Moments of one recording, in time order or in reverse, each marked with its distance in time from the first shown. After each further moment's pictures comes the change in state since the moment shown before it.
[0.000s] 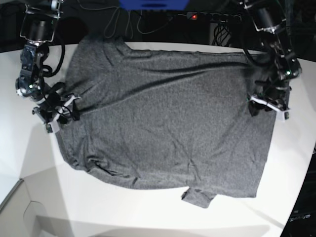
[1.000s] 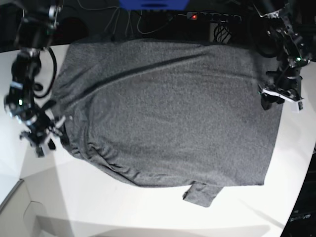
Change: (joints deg) left arm 4.2 1.4 -5.9 11.7 -5.0 0.5 4.9; right arm 9.7 0.2 1.6 5.3 -2.2 0.5 -4.1
